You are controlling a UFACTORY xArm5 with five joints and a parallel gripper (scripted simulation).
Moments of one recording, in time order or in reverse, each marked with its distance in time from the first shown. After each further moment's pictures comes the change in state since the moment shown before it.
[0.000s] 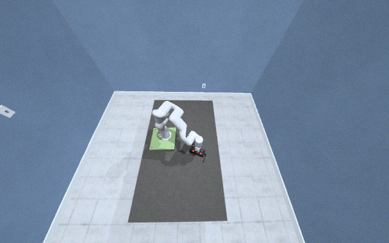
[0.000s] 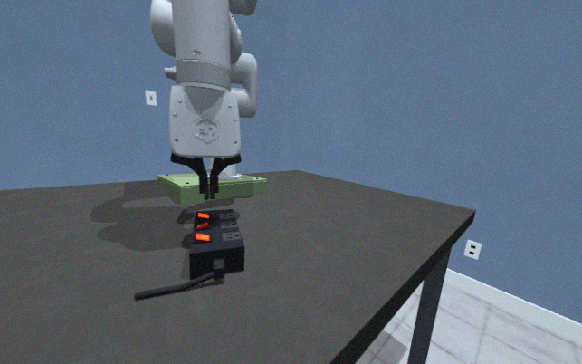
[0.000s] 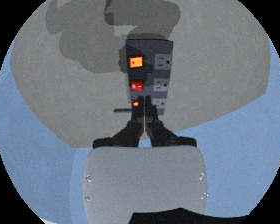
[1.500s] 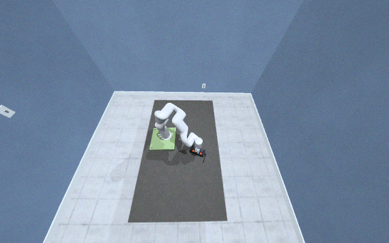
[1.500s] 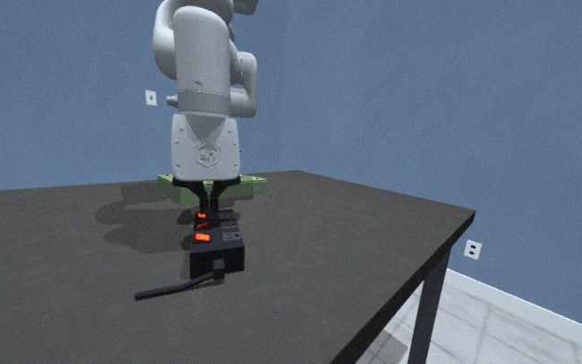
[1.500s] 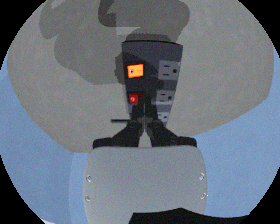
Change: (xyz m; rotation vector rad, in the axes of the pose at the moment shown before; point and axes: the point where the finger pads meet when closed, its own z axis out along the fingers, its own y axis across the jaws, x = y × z) arm 0.001 -0.001 0.038 0.000 0.000 -0.011
